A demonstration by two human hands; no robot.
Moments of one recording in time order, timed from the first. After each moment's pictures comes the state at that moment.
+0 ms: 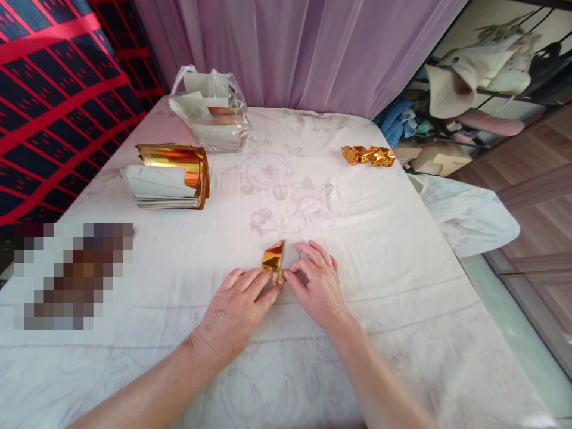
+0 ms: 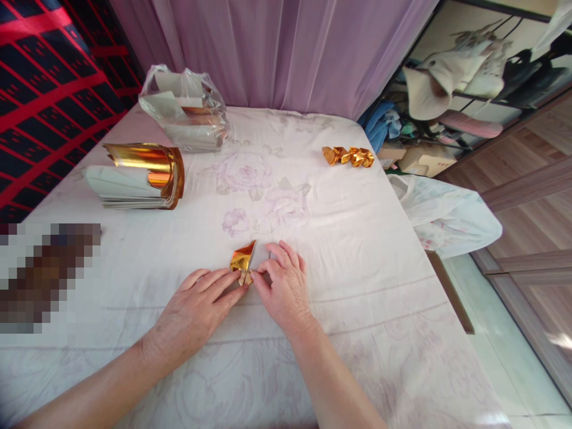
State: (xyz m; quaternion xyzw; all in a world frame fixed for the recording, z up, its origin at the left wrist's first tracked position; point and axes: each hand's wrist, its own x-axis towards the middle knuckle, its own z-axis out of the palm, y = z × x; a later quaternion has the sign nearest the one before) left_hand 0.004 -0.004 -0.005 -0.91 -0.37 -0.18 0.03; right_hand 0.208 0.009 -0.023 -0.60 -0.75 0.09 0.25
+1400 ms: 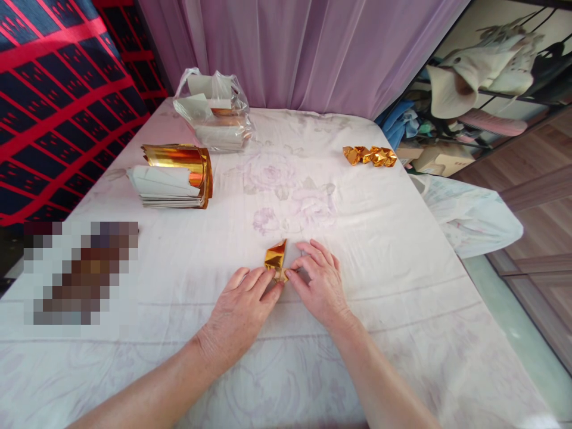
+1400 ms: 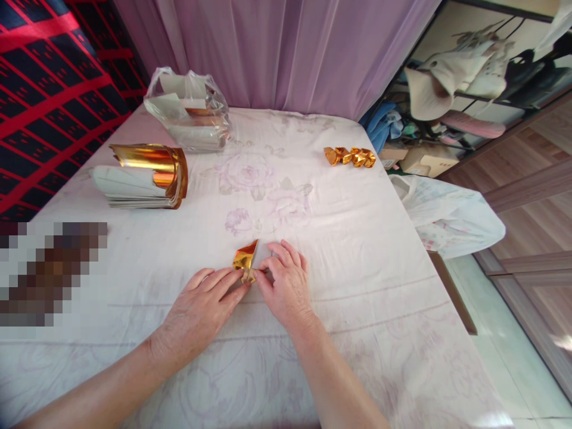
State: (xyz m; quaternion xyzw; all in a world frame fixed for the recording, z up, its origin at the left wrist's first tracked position) left_hand 0.009 -0.007 -0.001 -0.91 -0.37 -0.15 0.07; right_hand 0.207 0.010 -0.025 -0.60 -0.75 0.08 0.26
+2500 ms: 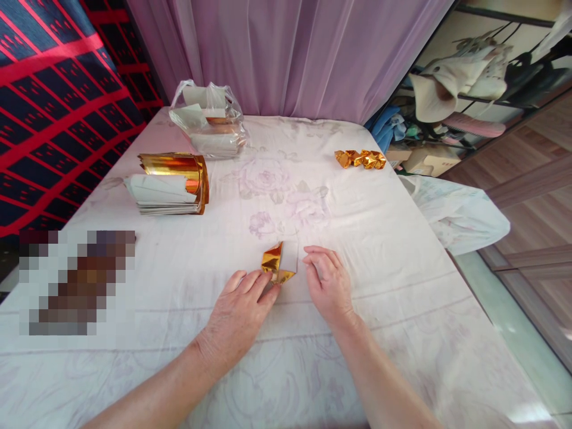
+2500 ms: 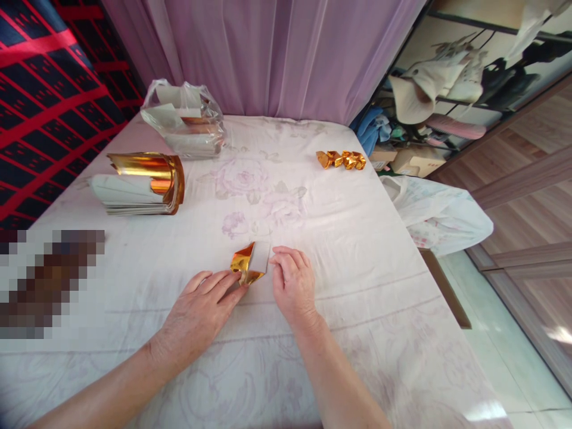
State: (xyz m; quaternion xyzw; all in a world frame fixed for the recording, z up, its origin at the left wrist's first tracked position) left_hand 0.009 -0.006 -0.002 -0.91 -0.37 -0.15 0.06; right_hand 0.220 0.013 -0.023 -0.60 -0.71 0.07 0.37
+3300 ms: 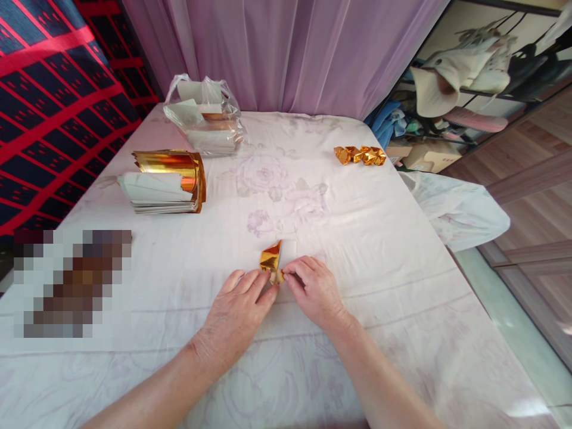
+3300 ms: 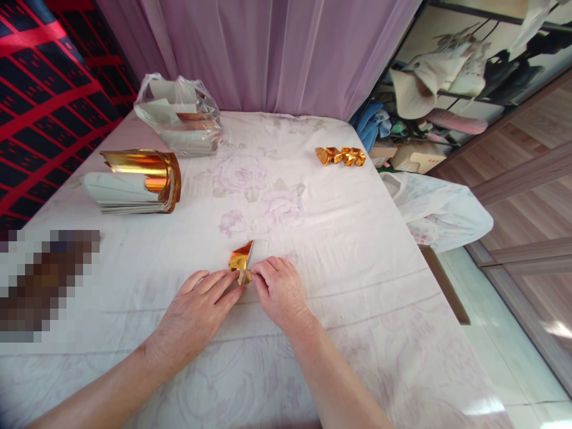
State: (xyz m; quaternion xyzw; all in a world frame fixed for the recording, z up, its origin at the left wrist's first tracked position) left_hand 0.008 -0.007 0.002 -0.92 -0.36 -0.14 0.07; right_hand 0.208 0.008 -0.020 -0.54 -0.78 0.13 0.27
